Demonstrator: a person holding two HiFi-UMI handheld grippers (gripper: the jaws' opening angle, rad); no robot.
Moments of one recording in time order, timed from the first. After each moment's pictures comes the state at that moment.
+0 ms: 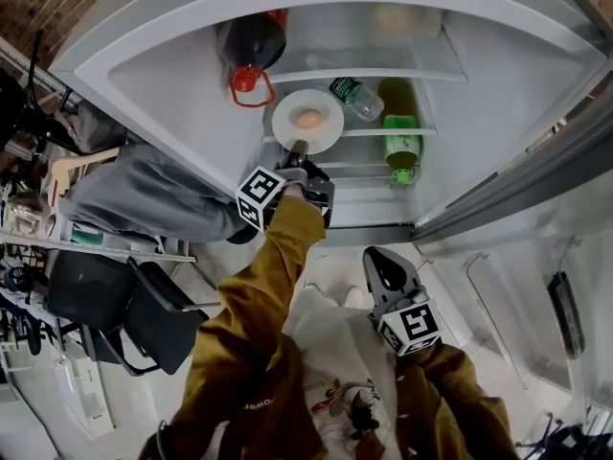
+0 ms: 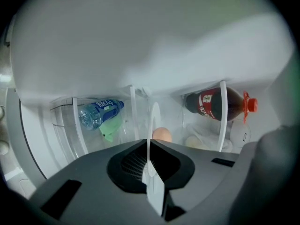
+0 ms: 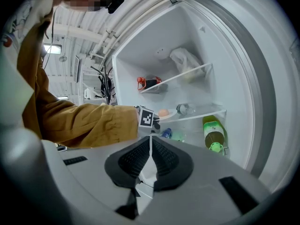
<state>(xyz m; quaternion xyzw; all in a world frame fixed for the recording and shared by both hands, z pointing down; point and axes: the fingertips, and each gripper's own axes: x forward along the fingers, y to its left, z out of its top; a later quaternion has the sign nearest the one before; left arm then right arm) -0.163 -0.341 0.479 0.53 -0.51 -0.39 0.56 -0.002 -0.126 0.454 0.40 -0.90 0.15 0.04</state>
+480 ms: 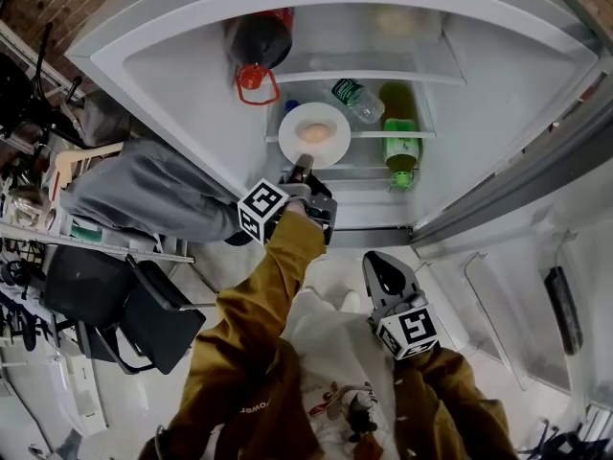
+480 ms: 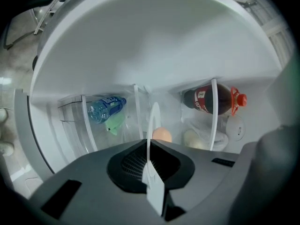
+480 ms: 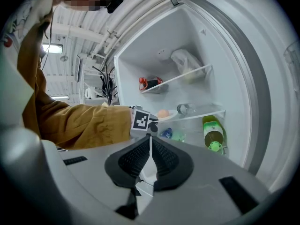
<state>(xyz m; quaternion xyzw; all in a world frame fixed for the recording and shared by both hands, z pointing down) -0.151 -0.309 0.480 0.54 -0.50 -0.37 0.57 0.001 -0.115 0.456 0.39 -0.91 0.15 0.04</state>
